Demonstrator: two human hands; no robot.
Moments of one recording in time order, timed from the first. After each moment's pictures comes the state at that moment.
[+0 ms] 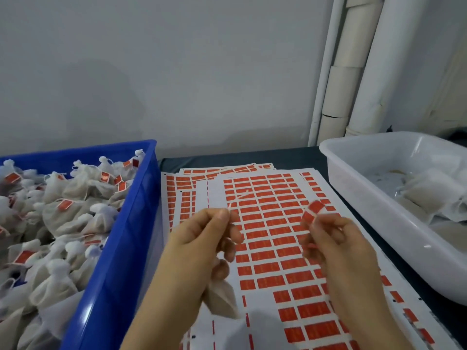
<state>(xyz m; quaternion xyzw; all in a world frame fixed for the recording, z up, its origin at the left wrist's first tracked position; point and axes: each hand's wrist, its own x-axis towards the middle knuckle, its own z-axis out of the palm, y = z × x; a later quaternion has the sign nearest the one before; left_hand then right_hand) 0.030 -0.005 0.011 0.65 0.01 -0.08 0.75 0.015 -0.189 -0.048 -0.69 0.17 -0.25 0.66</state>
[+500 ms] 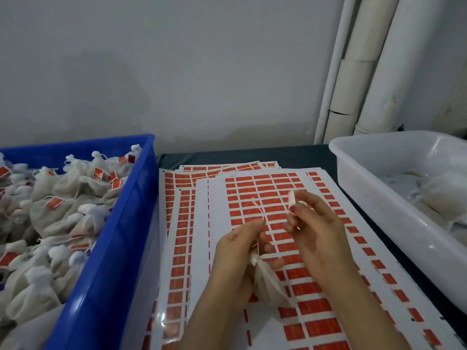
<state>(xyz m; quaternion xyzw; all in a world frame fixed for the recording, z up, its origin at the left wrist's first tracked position) 0.079 -0.057 -0.051 0.56 0.06 -0.18 0.81 0.079 -0.188 -0.057 -0.56 0.03 -0.15 0.81</state>
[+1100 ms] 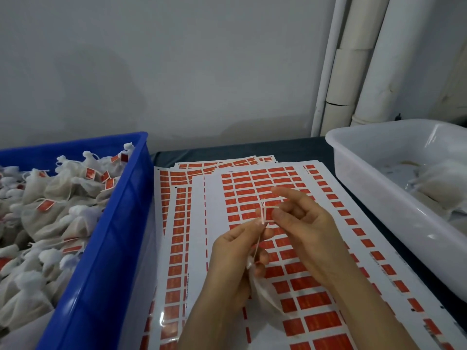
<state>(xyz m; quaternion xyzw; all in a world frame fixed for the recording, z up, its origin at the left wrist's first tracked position) 0.074 -0.057 -0.058 0.60 0.04 -0.17 0.78 0.071 -0.183 -0.055 -0.69 -0.04 -0.14 0.71</state>
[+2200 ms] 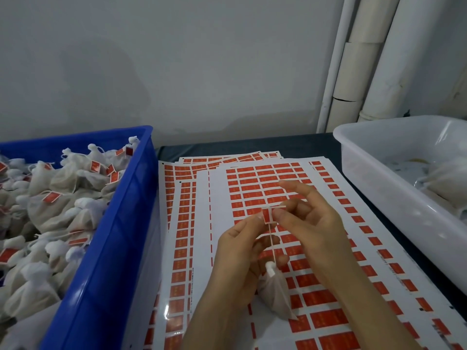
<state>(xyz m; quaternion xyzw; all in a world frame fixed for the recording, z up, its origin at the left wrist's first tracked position) 0.075 -0.059 -0.062 0.55 0.01 -0.16 0.82 0.065 -0.175 -0.051 -0.73 -0.04 -0.18 0.66</state>
